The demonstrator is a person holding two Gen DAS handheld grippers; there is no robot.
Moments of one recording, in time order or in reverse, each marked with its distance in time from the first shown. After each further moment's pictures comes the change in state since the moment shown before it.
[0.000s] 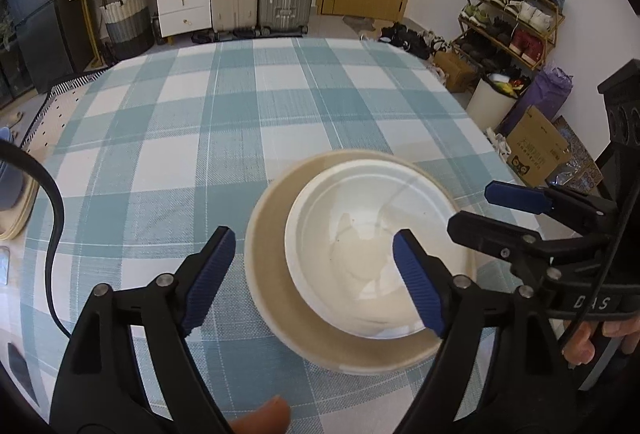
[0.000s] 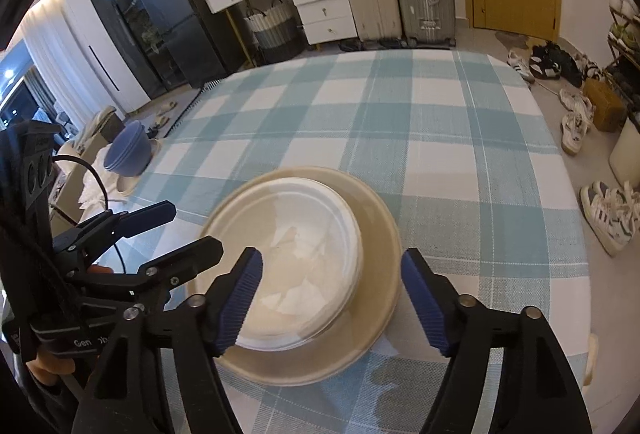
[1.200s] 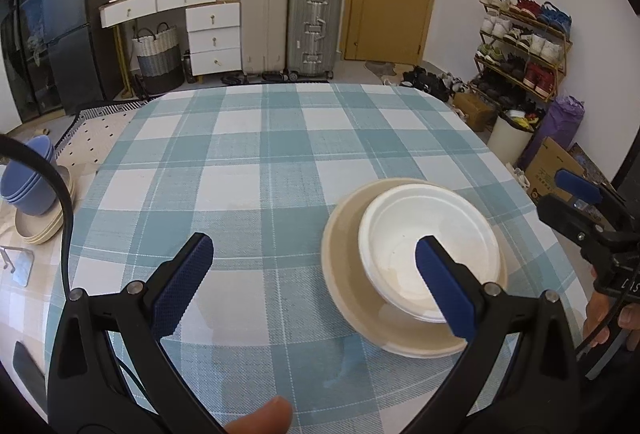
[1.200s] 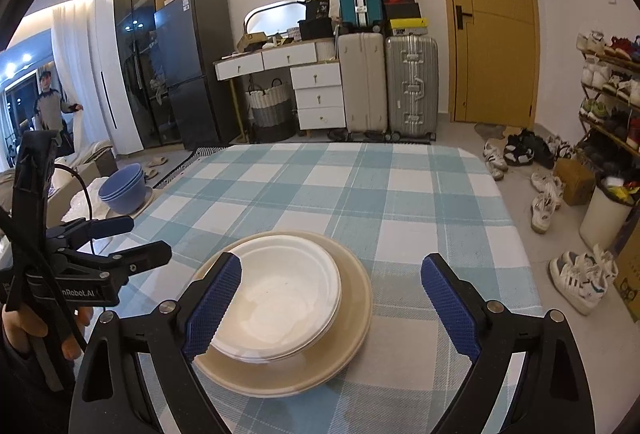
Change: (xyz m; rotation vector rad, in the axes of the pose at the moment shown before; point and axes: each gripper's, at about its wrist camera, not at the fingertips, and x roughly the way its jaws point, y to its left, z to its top) left arm -0.042 0.043 -0.026 -0.019 -0.186 0.093; right arm -0.049 0.013 -0.033 -0.107 -0.357 -0.114
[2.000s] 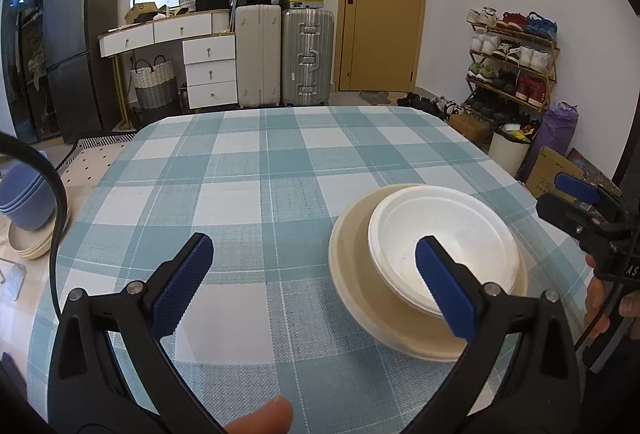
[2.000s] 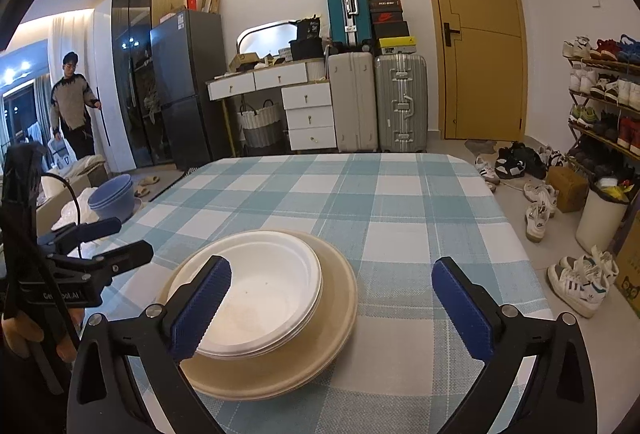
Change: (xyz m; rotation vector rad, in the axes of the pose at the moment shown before) left arm 0.013 0.001 -0.029 0.046 -0.134 -0.019; right arm 0.014 -0.014 -0.033 0.024 -0.100 -0.030
